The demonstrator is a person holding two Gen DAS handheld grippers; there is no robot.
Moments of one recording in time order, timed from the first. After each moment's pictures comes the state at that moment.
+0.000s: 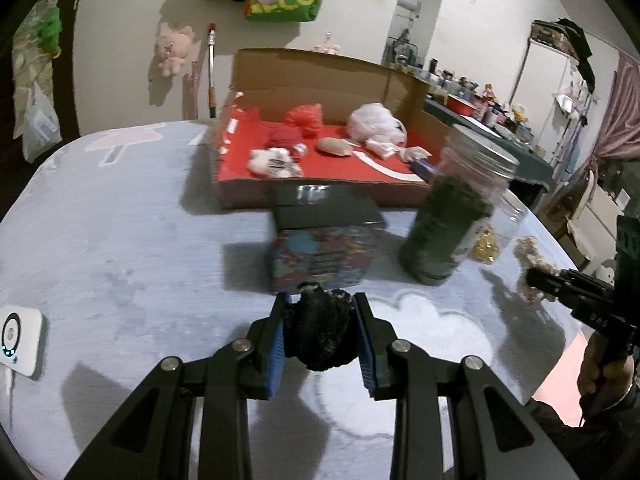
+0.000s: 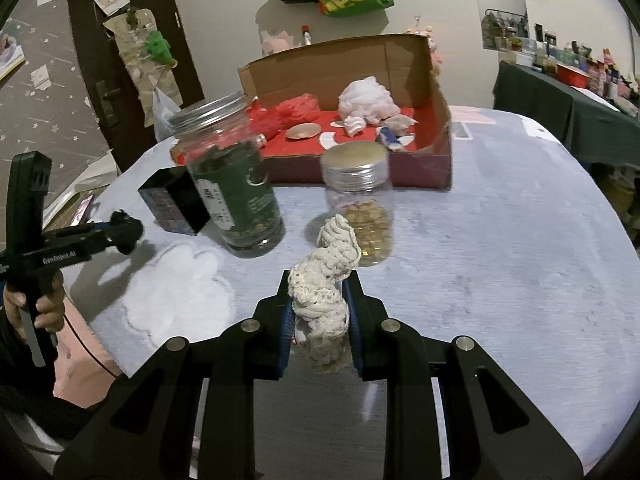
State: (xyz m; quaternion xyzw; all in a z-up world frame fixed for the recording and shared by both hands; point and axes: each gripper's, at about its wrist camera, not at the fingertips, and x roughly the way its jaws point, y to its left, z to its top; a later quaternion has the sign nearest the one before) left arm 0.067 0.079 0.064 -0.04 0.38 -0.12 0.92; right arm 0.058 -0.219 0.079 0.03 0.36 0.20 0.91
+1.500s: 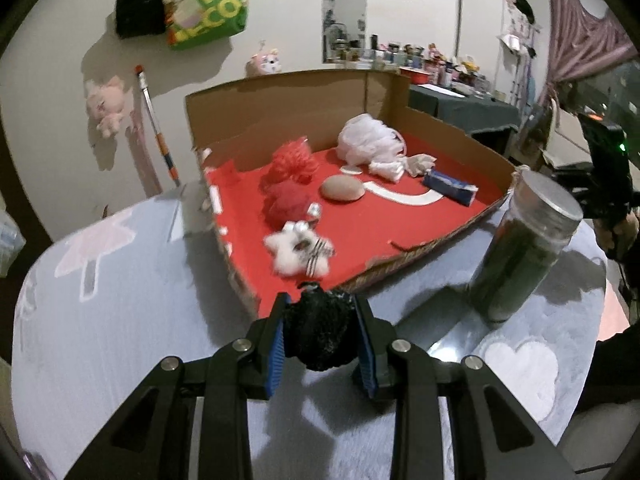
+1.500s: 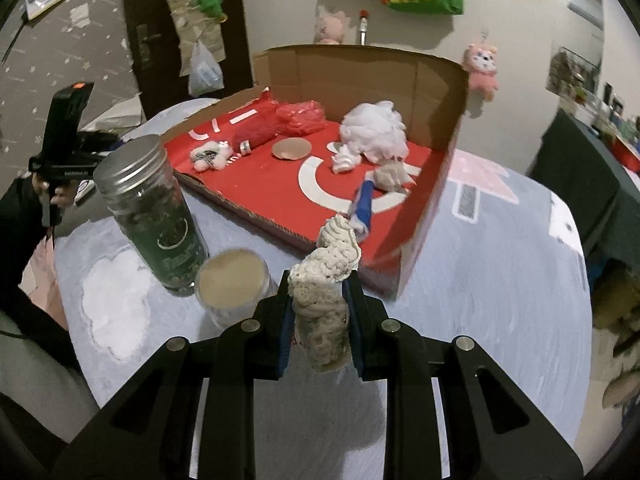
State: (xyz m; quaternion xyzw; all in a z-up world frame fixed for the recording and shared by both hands) left arm 0.177 0.104 0.093 0.10 0.37 -0.22 0.90; right arm 0.169 -0.249 0.113 -0.10 0.37 0.30 0.87
